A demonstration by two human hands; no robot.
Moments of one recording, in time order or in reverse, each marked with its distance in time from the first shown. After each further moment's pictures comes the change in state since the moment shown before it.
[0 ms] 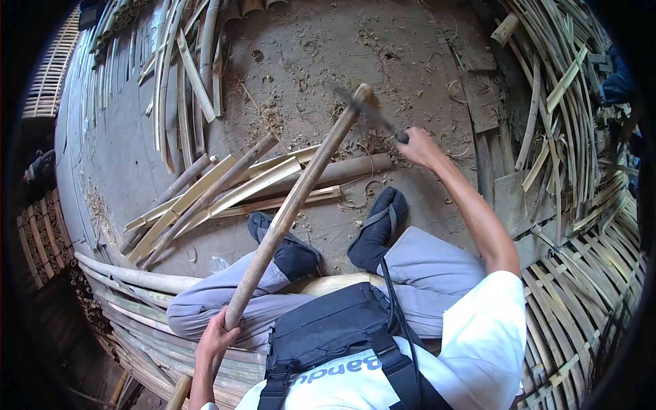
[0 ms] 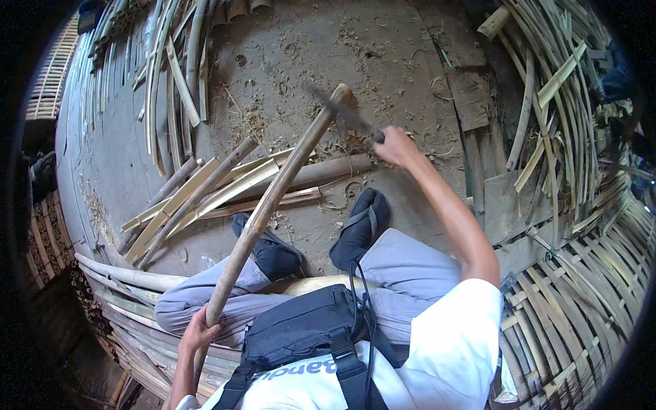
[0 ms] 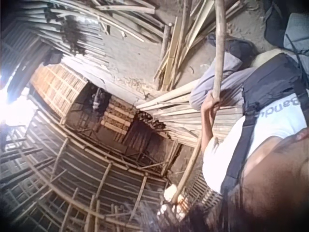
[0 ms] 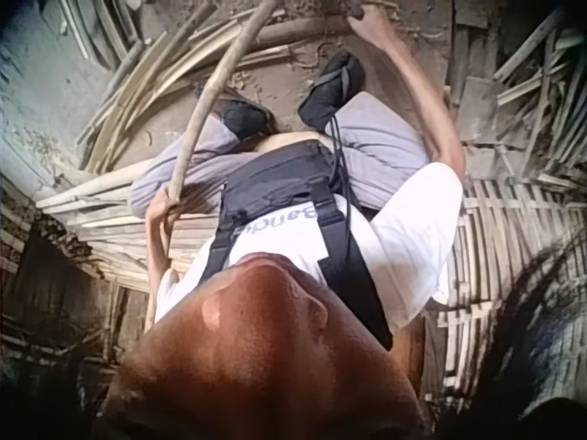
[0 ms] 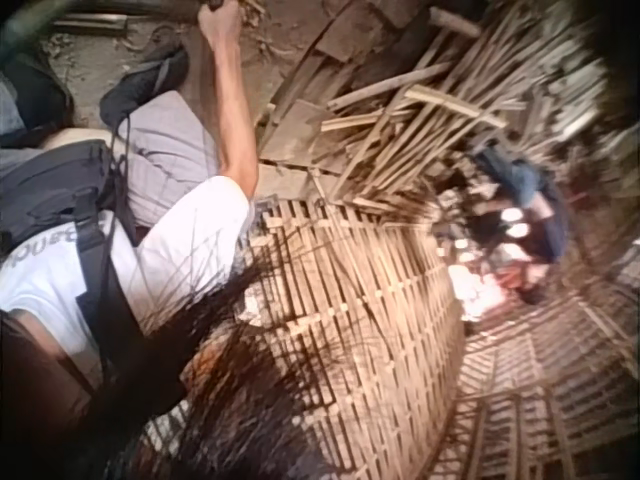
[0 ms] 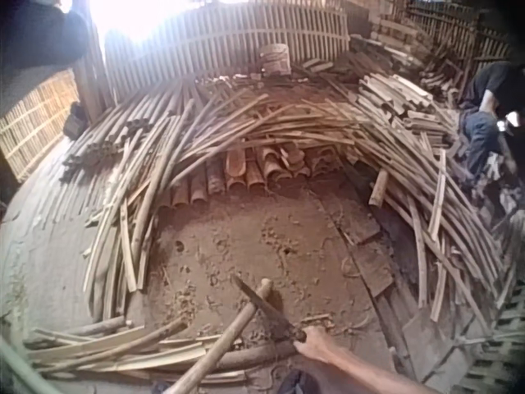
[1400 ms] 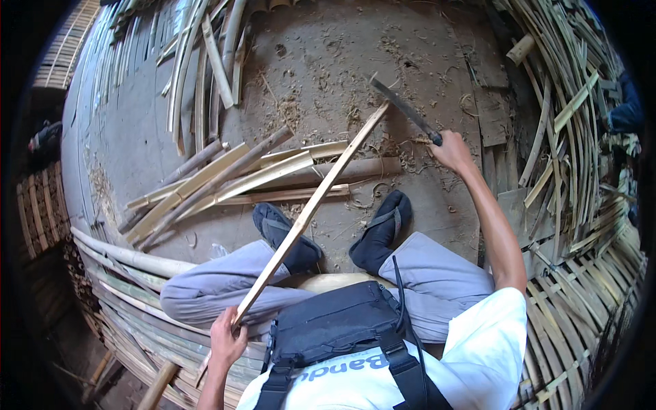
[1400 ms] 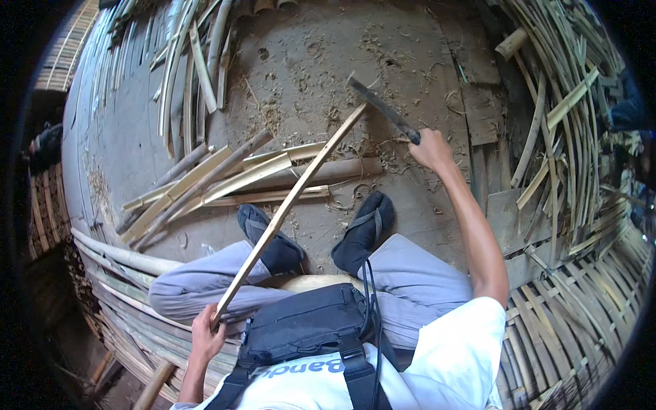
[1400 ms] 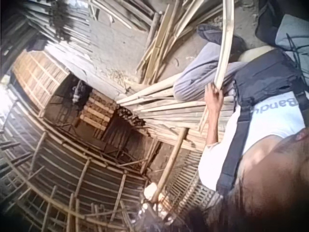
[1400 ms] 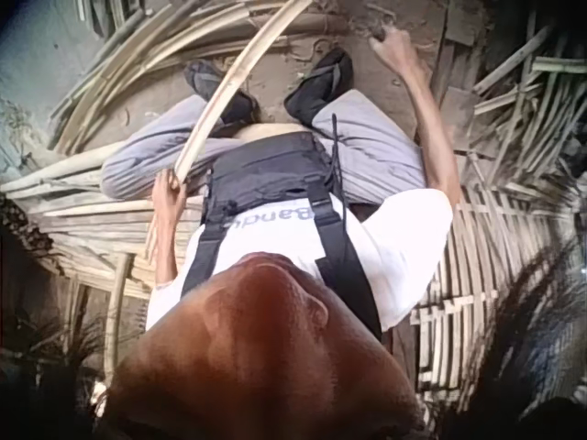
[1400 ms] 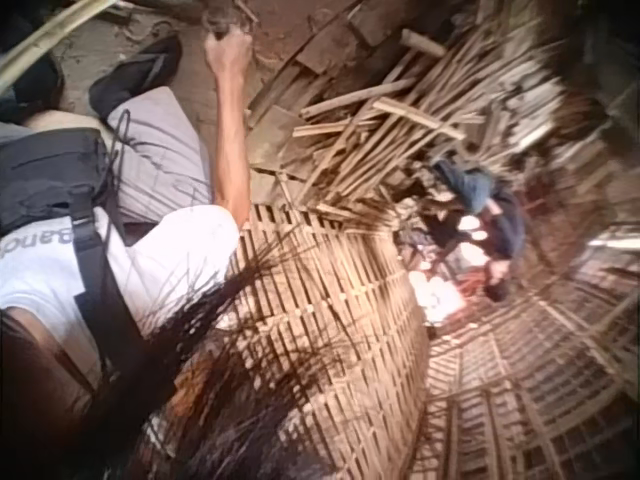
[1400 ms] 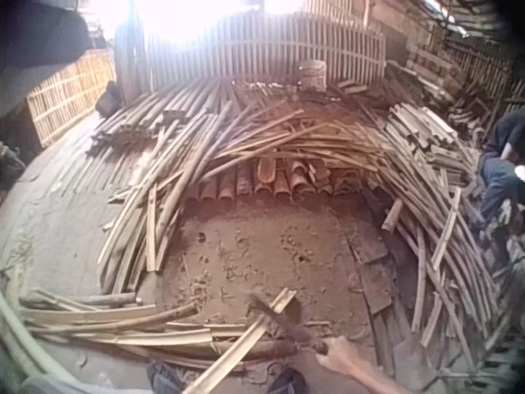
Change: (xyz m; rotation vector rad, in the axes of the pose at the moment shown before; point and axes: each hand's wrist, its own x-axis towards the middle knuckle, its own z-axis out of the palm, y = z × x) left_hand -0.029 0.045 0.059 0.357 0.454 0.191; right_hand -0.023 0.008 -0.048 -0.145 0.087 0.028
